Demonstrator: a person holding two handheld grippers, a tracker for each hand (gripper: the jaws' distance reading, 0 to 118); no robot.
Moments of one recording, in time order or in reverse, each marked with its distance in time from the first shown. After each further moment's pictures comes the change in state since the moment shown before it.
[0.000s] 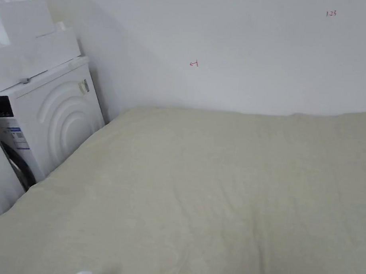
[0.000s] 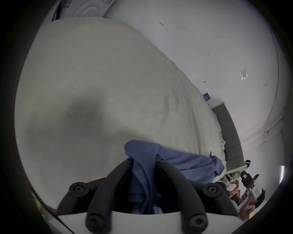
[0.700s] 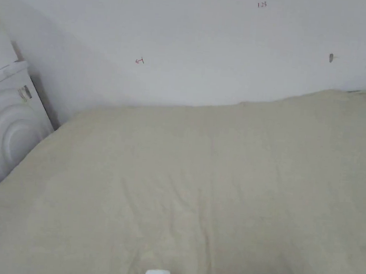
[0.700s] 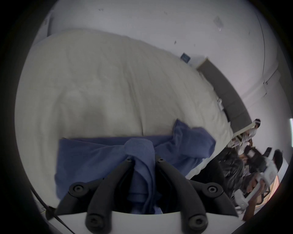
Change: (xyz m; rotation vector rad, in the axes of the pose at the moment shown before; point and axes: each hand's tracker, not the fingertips) left arm 0.241 -0.086 -0.120 -0.250 -0.002 -0.375; right arm 0.033 -0.019 0.018 0.030 -0.032 -0.142
